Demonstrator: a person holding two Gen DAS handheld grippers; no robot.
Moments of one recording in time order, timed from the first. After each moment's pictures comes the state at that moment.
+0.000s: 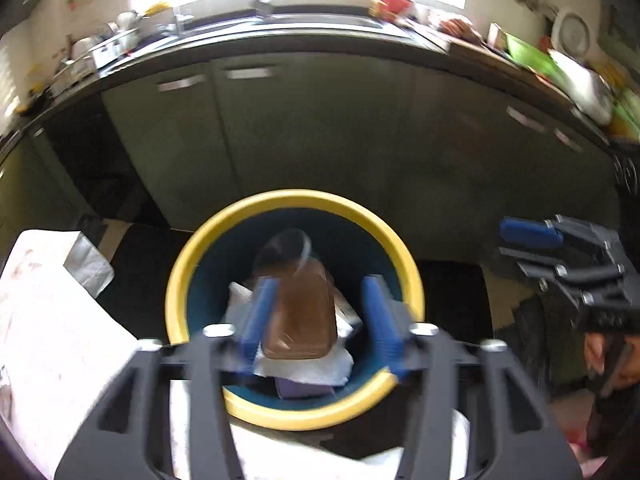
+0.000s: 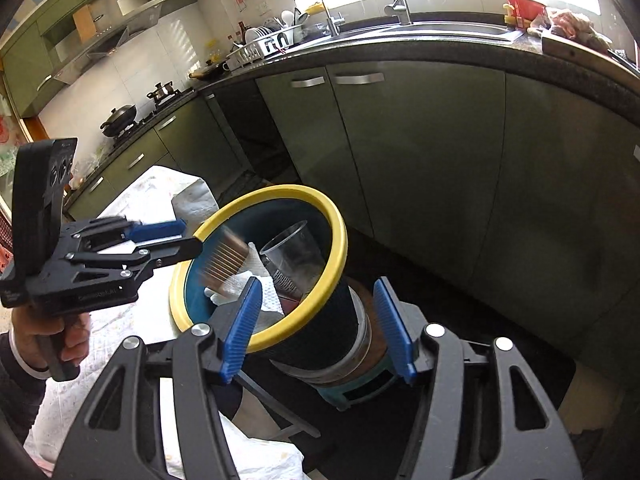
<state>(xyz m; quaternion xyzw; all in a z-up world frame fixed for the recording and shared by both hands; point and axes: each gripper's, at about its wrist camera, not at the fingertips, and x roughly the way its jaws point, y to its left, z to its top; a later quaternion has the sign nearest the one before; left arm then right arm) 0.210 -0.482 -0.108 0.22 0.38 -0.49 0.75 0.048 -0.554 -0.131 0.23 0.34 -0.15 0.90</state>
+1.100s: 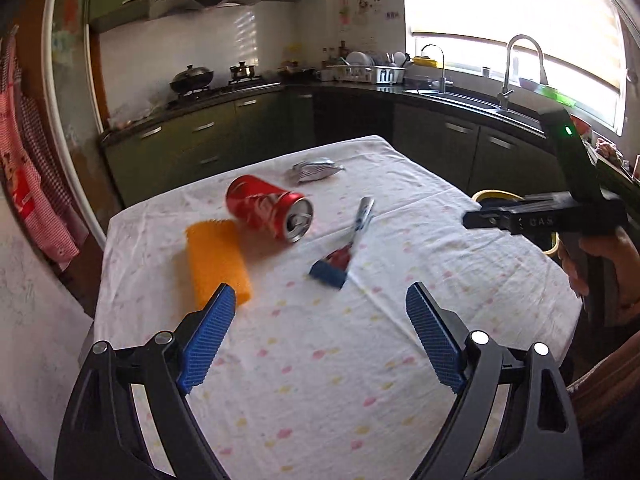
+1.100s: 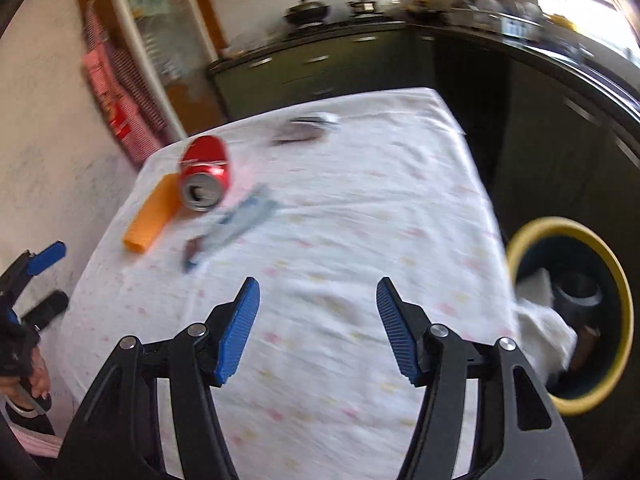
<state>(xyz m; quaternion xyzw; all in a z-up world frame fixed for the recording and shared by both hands) 0.105 -0.031 -0.067 0.08 0.31 -0.16 0.93 0.195 -0.259 -0.096 0.05 0.41 0.16 0.90</state>
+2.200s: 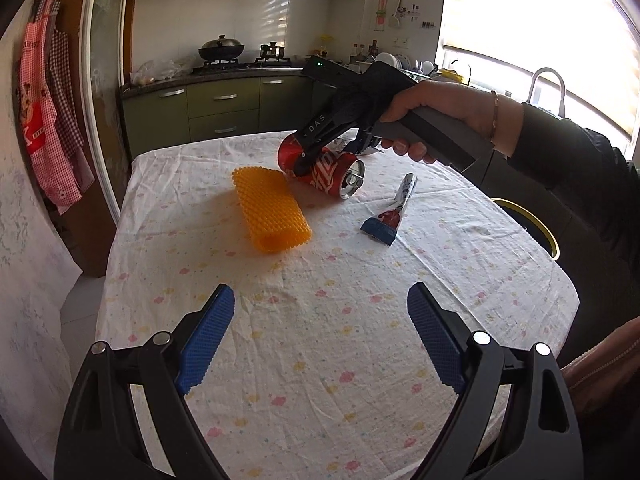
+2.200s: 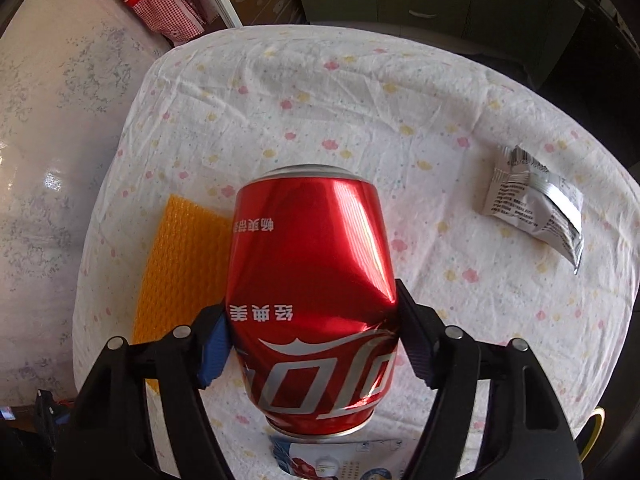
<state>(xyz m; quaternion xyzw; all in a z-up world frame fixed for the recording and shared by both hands) 0.087 0.040 -0.094 0.00 0.33 -0.15 0.93 0.420 -0.052 -0.127 -0.09 0.62 0.23 0.74</state>
